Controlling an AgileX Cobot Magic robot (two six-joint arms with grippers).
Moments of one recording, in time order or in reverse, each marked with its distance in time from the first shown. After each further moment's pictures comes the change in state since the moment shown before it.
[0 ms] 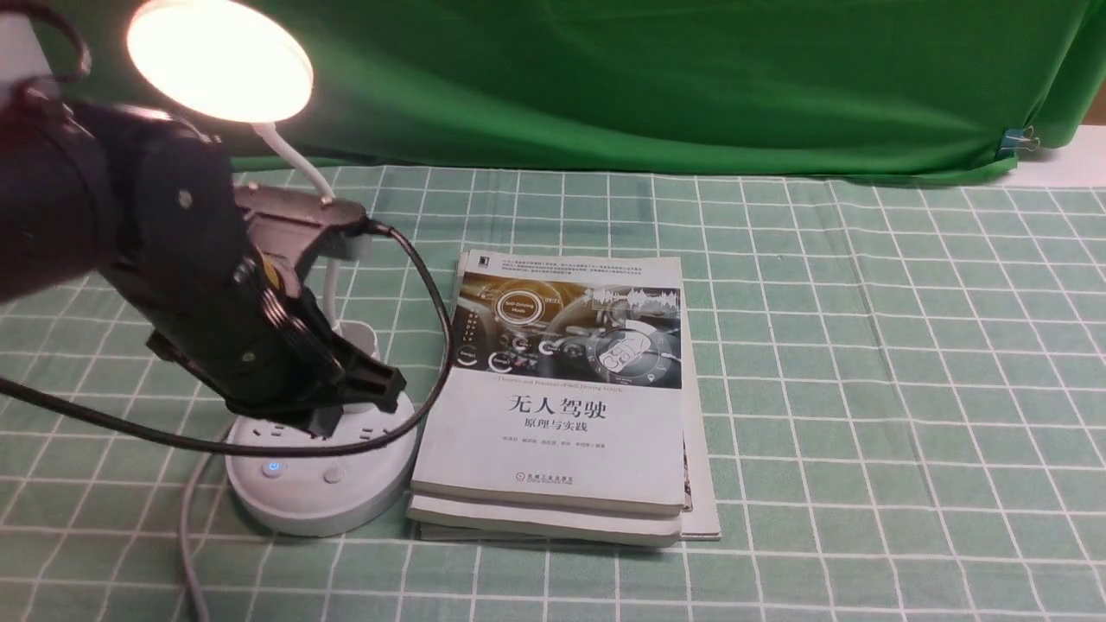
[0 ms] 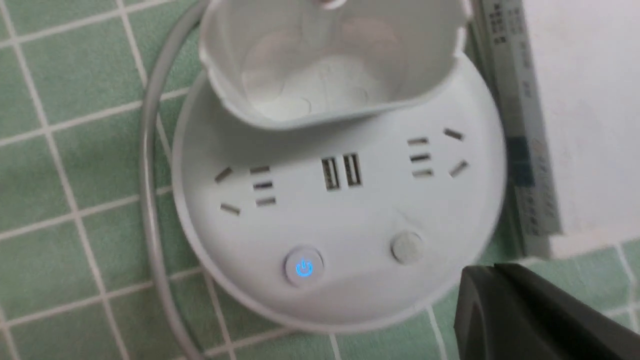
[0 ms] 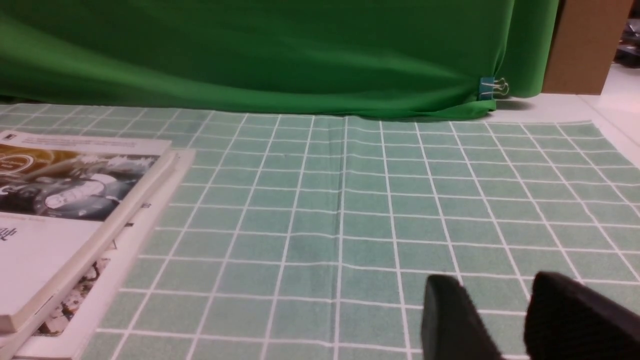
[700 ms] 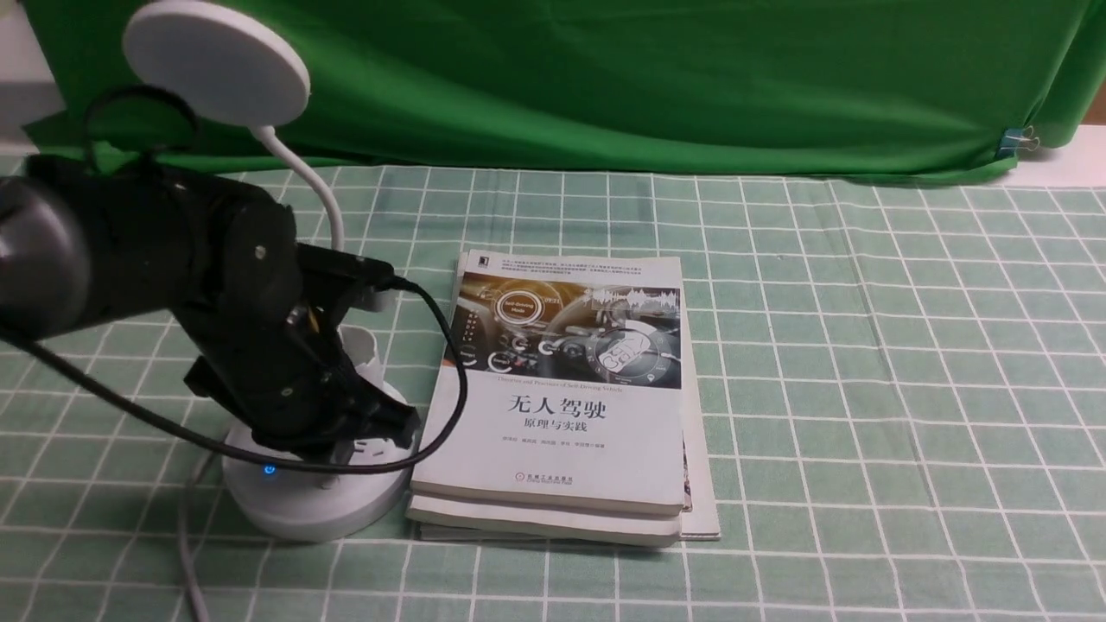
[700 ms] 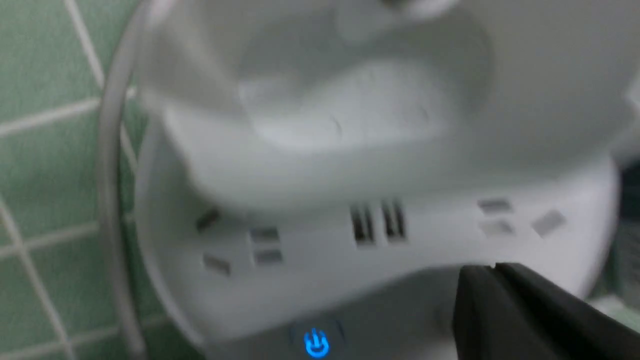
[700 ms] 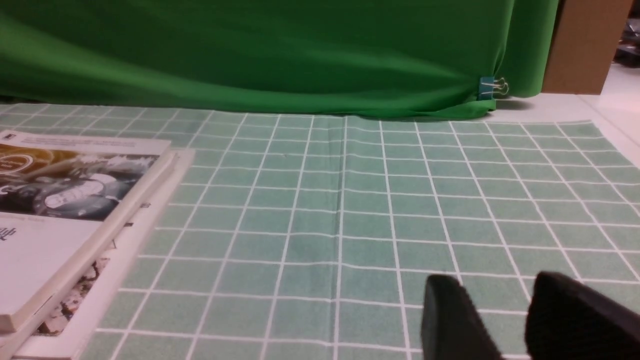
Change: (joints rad) right arm 0.000 0.000 0.000 0.000 0.000 0.000; left arm 0.001 0.091 0.007 0.011 -0.043 0.001
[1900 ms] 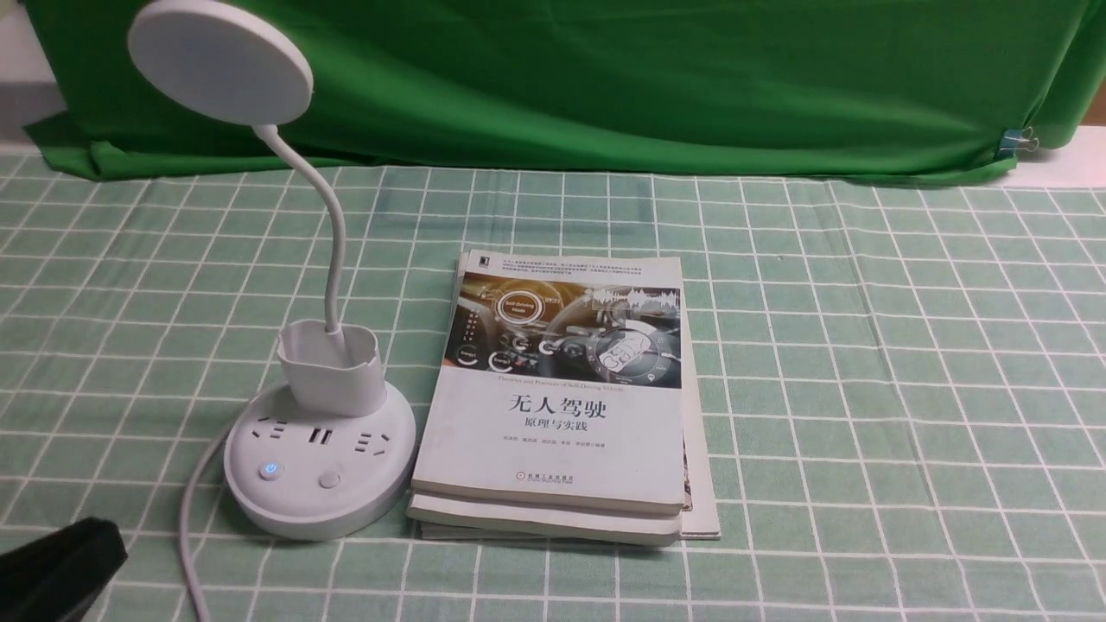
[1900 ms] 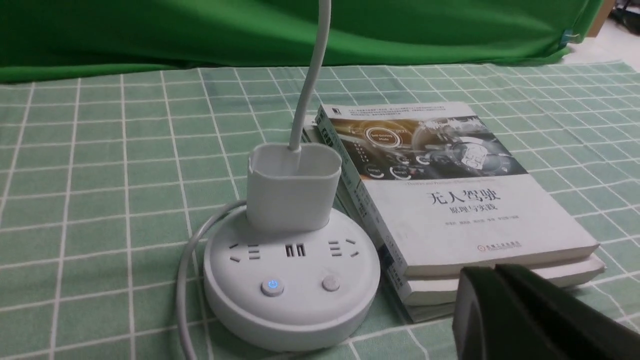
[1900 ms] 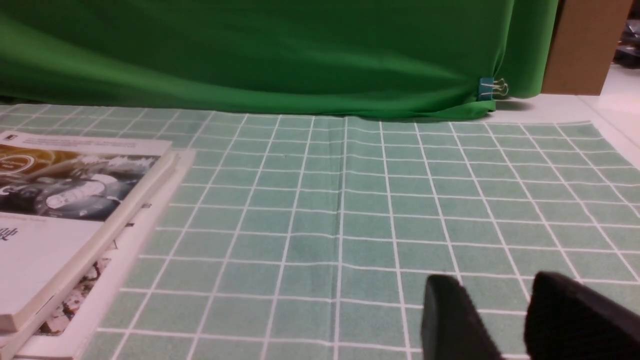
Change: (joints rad) right arm 0.000 0.000 0.000 0.000 0.000 0.000; left arm 0.000 -1.545 0.825 -0.089 -0.370 0.000
